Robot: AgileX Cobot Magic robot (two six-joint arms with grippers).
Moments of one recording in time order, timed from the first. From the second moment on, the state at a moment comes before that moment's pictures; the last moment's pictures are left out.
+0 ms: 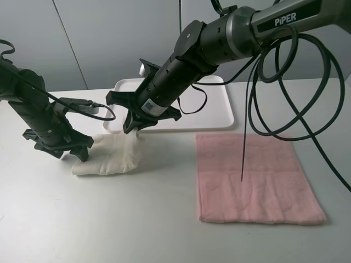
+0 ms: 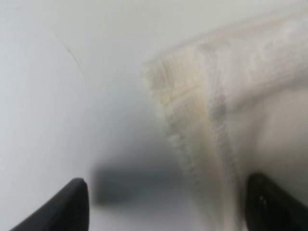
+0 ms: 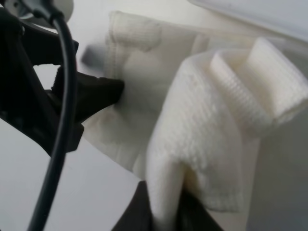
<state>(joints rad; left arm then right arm) -0.16 1.97 -1.00 0.05 0.55 -0.04 0.68 2.15 -1.50 0.84 0.70 -0.21</state>
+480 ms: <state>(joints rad) -0.16 1.97 -1.00 0.04 0.55 -0.04 0.73 2.26 -1.50 1.23 0.67 -0.42</state>
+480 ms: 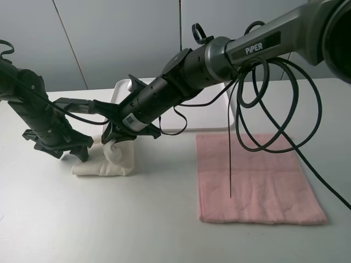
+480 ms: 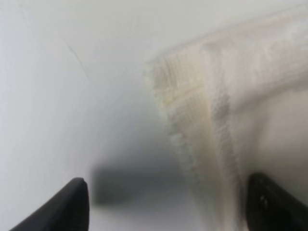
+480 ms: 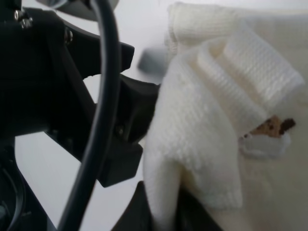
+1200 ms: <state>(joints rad) -0.16 1.97 -1.00 0.04 0.55 -0.04 0.76 2.35 -1.50 1.59 0.58 -0.65</state>
